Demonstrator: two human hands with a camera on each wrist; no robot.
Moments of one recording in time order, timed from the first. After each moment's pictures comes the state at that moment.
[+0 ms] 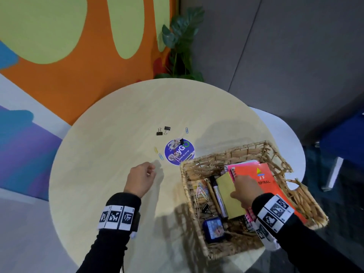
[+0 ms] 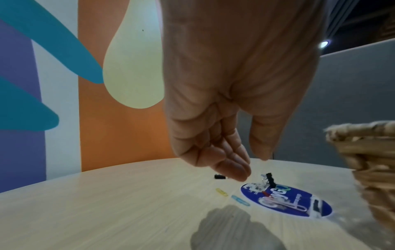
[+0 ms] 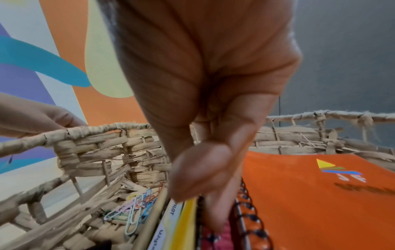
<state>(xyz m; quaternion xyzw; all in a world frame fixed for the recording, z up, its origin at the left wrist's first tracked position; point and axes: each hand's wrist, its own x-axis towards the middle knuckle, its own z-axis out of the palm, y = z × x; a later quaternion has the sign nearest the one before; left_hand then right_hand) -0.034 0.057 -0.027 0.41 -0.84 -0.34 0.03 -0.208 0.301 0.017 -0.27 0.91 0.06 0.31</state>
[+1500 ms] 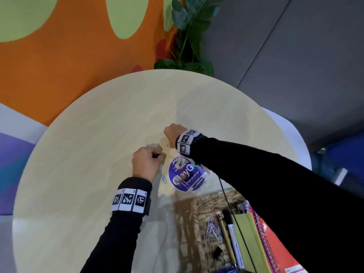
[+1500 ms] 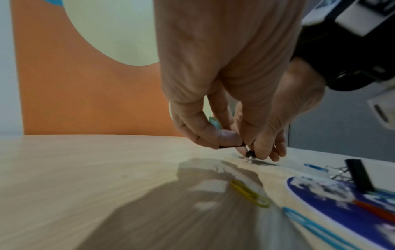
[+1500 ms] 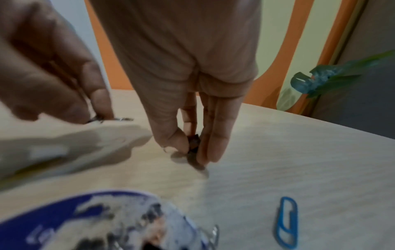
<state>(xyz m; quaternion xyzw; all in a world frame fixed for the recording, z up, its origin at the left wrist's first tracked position) -0.144 -0.032 -0.060 0.47 -0.77 -0.41 0.13 -0.293 -0.027 -0.040 -0.56 0.78 0.13 0.24</state>
